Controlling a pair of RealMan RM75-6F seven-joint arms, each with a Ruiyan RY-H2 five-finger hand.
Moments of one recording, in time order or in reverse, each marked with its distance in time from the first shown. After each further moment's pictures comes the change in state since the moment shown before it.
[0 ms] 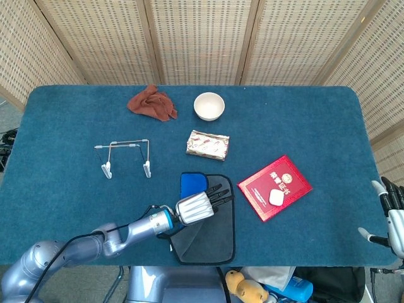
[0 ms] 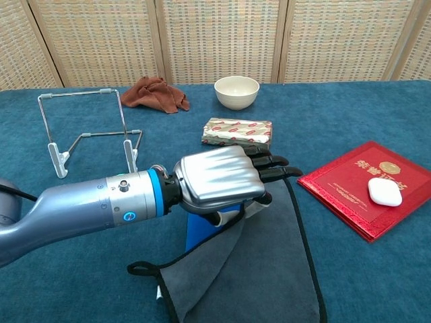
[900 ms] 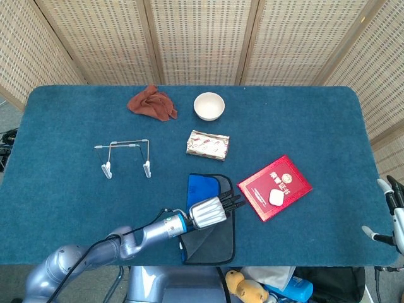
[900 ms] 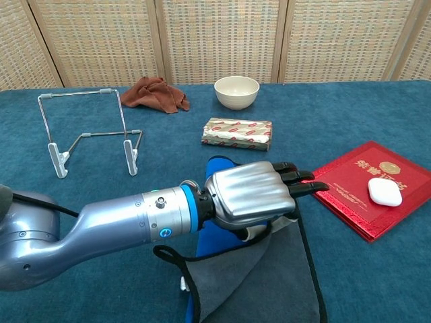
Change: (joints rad) left arm -0.058 -0.140 0.006 0.136 -0.032 -0.005 -0.036; right arm 0.002 0.014 0.007 0.010 0.018 -0.009 0.043
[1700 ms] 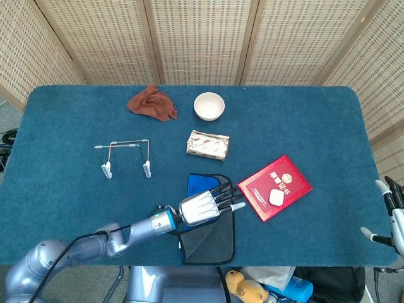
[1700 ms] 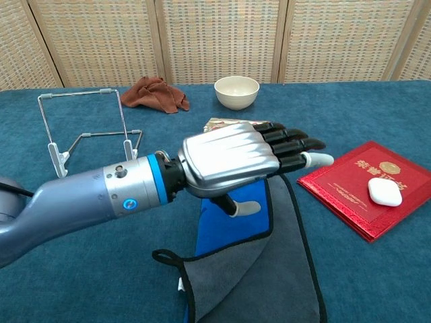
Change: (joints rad) left arm 0.038 0.163 0.016 -0.177 0.013 0.171 -0.053; right arm 0.000 0.003 -0.006 -0.010 -0.008 -0.001 -0.007
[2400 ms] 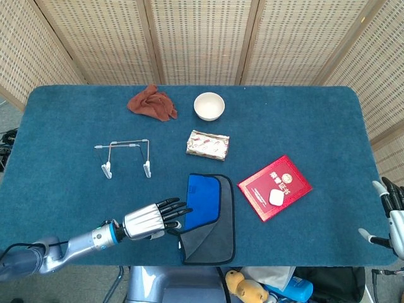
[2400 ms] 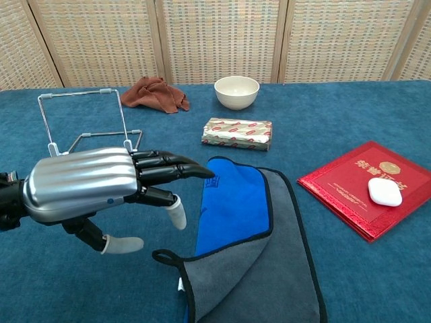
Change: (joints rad) left arm 0.215 0.315 0.245 -0.205 0.130 0.201 -0.241; right arm -0.006 0.004 -0.008 -0.021 -0.026 0.022 -0.016
